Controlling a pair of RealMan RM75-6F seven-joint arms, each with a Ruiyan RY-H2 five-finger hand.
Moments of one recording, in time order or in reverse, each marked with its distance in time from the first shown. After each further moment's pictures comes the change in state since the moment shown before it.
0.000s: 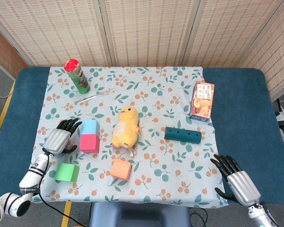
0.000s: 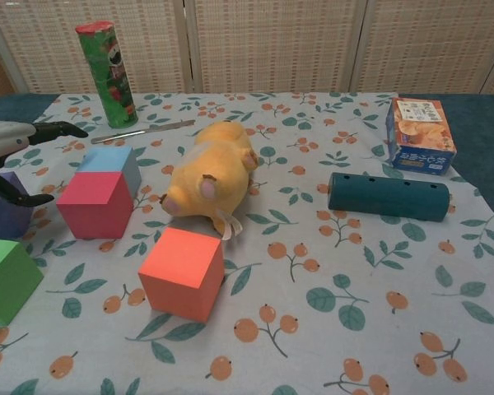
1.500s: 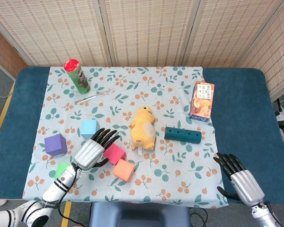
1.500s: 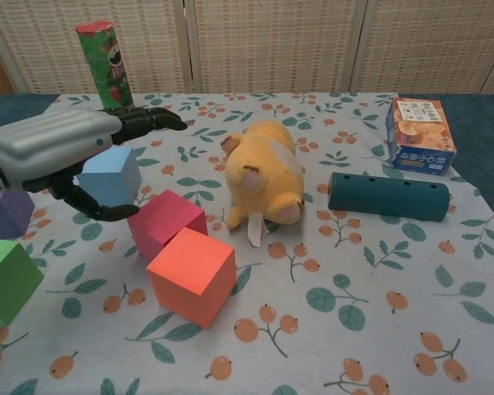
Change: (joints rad) left arm -0.044 -0.047 0.033 -0.313 0.148 0.138 0.245; right arm -0.005 0.030 0.005 -0.017 -0.005 0.023 0.023
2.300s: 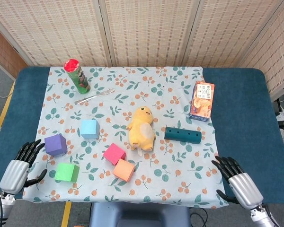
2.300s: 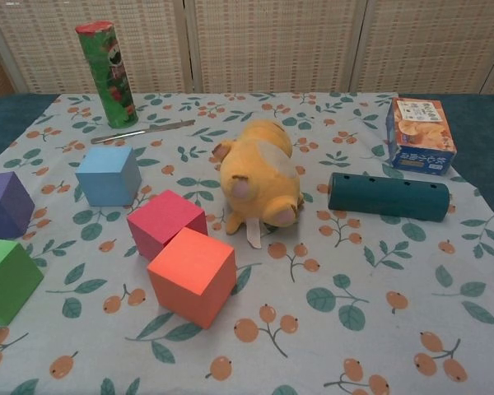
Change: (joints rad) left arm 0.402 0.198 0.173 0.214 0.082 0.440 -0.499; right arm -0.011 0.007 -0.017 -0.026 -0.011 -0.012 -0.061
